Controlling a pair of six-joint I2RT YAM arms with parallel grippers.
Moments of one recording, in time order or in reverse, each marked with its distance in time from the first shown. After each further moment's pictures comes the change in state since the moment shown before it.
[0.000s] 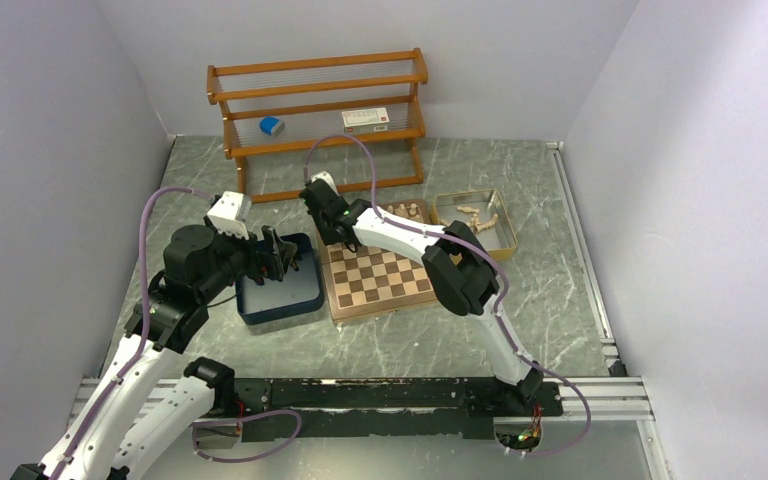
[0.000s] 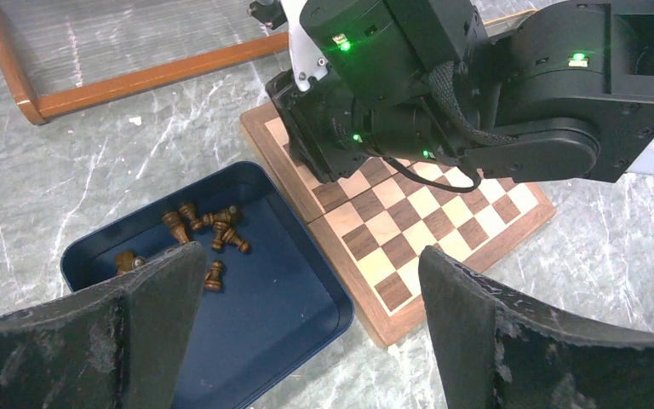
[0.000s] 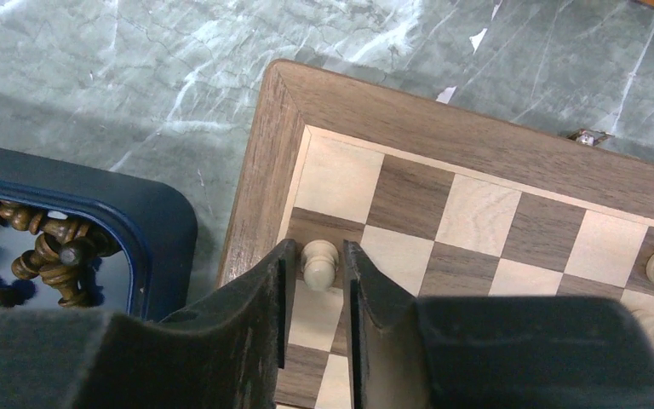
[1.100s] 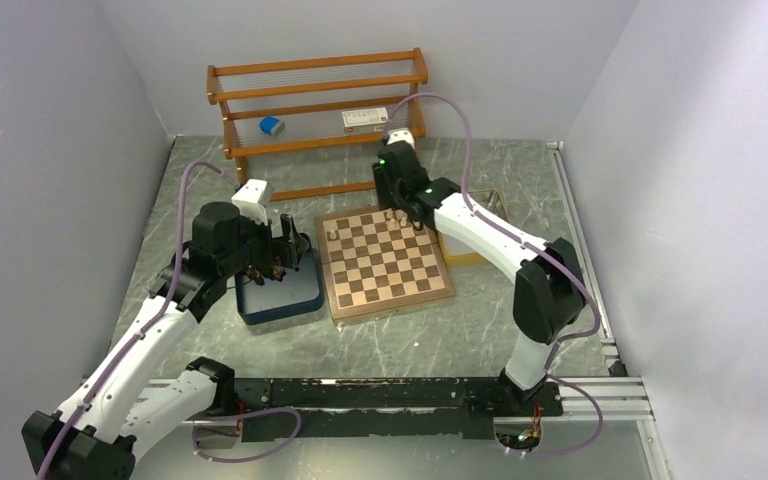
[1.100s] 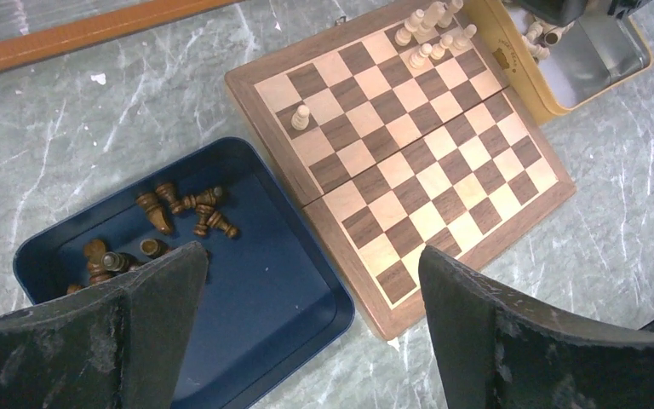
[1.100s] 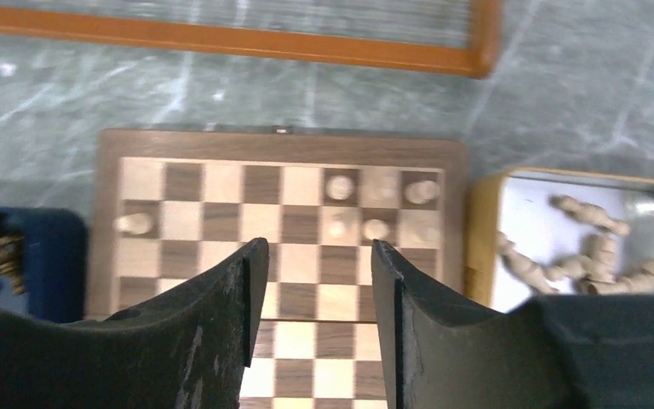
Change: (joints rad) left arm 0.000 0.209 0.037 0.017 0.035 -0.014; right arm -0.177 -0.491 -0.315 0.037 0.049 -0.032
